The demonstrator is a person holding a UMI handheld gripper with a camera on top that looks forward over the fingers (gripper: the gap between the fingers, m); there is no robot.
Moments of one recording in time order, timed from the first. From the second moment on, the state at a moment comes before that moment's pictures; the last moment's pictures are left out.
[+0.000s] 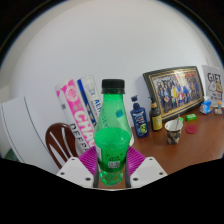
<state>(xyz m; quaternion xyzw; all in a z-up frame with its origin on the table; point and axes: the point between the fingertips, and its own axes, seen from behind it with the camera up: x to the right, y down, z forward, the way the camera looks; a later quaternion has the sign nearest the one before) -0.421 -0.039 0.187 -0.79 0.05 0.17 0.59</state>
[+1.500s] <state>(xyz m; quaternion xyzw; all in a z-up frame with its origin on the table) -0.175 0.154 0.274 -0.71 0.19 0.32 0.59</state>
